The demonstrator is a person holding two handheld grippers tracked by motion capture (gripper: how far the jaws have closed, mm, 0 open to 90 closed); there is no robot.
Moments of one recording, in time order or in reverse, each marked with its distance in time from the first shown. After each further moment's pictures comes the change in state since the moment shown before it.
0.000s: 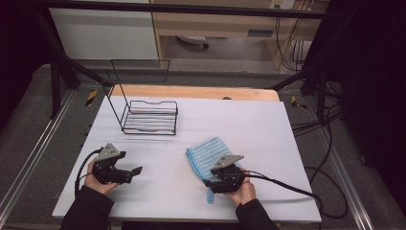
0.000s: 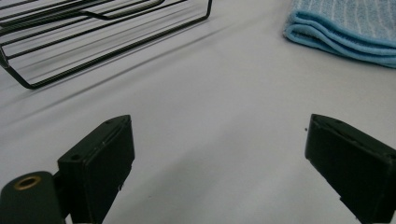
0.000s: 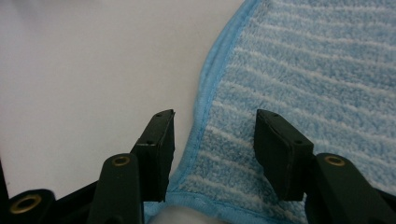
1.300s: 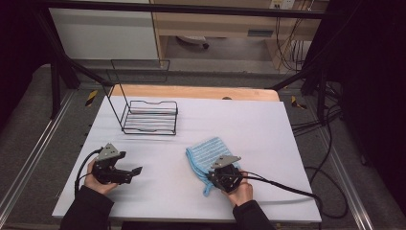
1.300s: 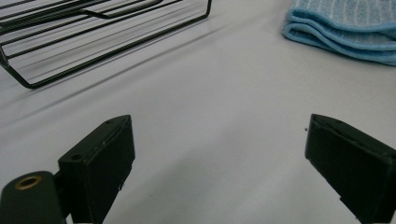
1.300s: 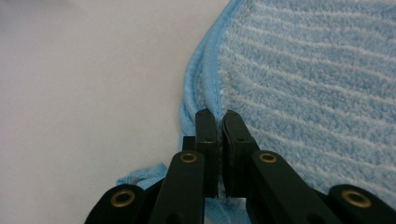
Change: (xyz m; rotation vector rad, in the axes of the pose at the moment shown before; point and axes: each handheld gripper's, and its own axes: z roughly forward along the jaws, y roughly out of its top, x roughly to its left) left arm 0.000 0.000 0.000 0.001 -0.001 0.005; right arm 0.005 0.004 0.004 -0.005 -0.081 0.021
